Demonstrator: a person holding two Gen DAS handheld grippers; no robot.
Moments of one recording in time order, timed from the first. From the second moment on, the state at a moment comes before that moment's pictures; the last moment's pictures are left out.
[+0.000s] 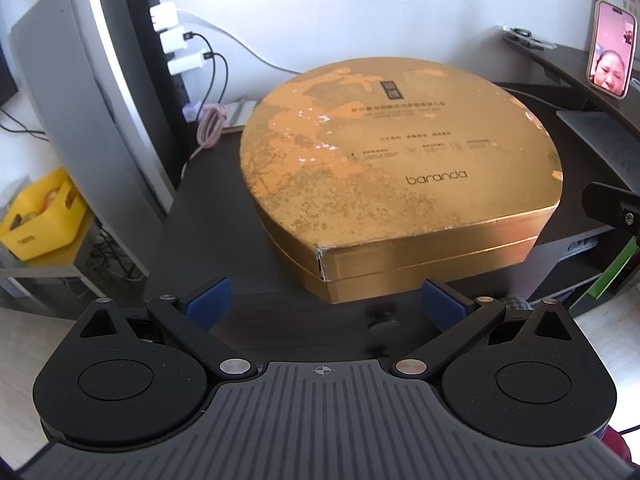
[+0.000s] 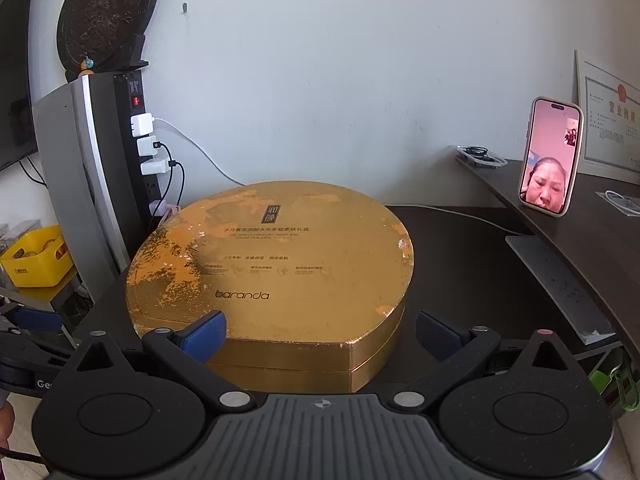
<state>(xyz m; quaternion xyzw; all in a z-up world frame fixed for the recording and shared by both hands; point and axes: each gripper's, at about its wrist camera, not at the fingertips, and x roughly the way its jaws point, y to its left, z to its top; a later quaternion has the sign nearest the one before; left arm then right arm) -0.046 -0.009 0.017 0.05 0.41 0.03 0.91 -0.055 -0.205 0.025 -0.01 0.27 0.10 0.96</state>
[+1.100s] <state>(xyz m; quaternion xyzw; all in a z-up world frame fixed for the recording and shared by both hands) -0.037 -0.011 0.012 0.04 0.42 0.03 0.91 -0.044 -0.207 0.017 -0.01 0.28 0.11 0.95</state>
